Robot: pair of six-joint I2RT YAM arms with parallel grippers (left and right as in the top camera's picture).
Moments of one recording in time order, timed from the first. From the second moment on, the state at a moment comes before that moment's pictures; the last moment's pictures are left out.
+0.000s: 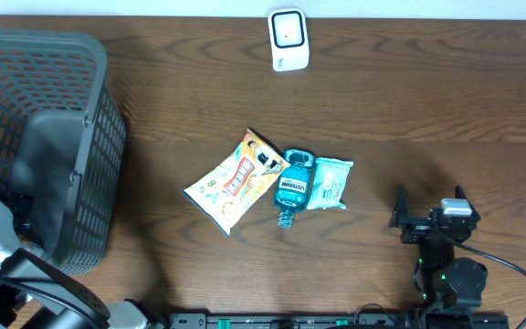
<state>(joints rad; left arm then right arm) 0.82 1.56 1.04 -0.74 -0.34 -0.56 -0.04 0.02 0.01 -0.07 0.00 -0.03</state>
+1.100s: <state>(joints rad) 0.82 1.73 1.03 -0.73 -0.30 -0.54 -0.04 0.02 0.01 -0.07 0.00 -0.03</state>
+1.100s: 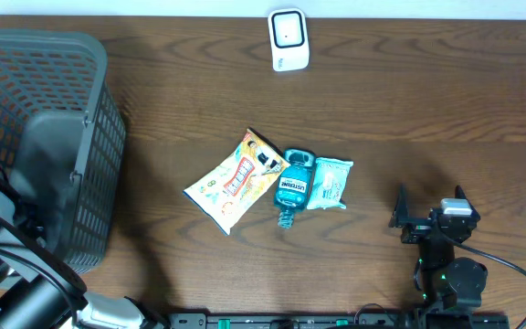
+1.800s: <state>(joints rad) 0.82 1.30 1.04 -0.41 0.39 -0.57 -0.04 0.02 0.01 -0.07 0.00 -0.03</state>
